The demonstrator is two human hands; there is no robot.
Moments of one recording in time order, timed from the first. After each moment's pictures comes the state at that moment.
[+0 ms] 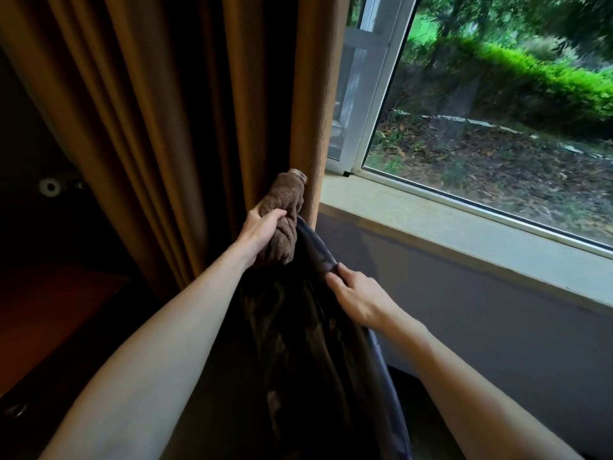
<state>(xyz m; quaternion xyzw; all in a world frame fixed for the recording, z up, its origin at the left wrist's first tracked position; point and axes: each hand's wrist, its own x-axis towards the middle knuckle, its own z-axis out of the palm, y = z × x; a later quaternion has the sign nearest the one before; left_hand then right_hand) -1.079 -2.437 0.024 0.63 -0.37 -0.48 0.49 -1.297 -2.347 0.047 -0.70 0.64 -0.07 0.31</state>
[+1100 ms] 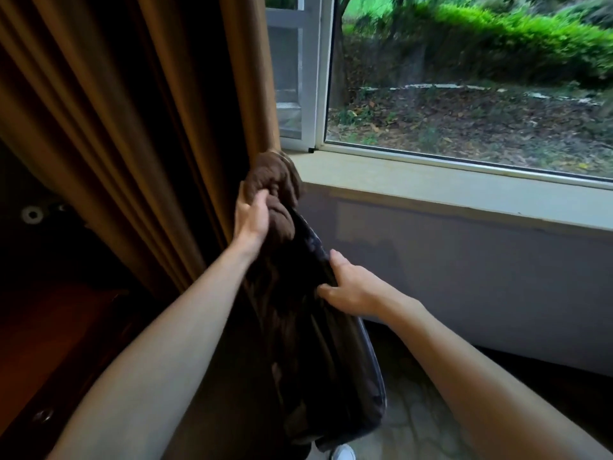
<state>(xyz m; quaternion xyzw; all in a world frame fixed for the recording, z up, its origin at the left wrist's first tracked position) -1.141 -2.367 0.056 0.60 -0.43 -0.39 0.55 -1.330 -2.262 0.060 -0.71 0.63 -0.01 0.32</state>
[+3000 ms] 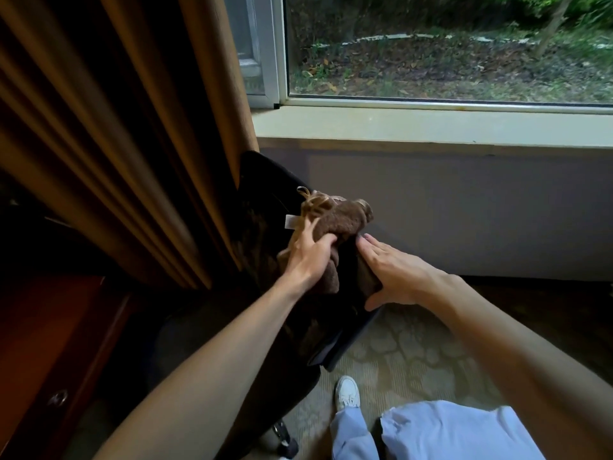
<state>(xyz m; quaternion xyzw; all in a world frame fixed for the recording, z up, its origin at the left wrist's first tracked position) -1.203 -2.207 0.004 0.58 -0.58 -0.49 0.29 -1.385 -2.153 0.022 -0.78 0.60 0.07 0.16</state>
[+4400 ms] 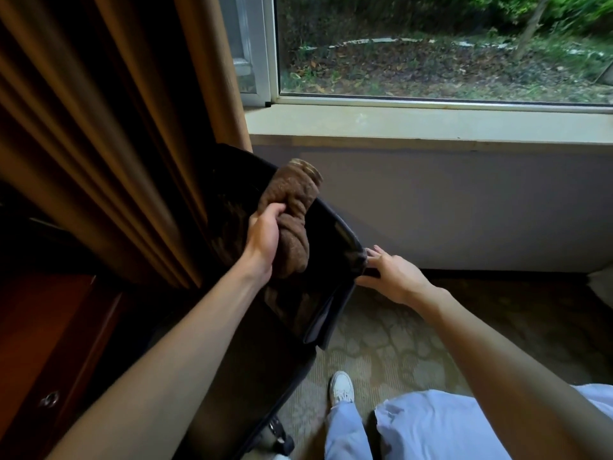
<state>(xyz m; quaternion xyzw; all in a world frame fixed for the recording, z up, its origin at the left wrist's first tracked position) -1.154 -2.205 0.042 0.49 -0.35 -0.66 0.44 -1.395 -2.133 -0.029 -0.70 0.69 0.00 0.21</state>
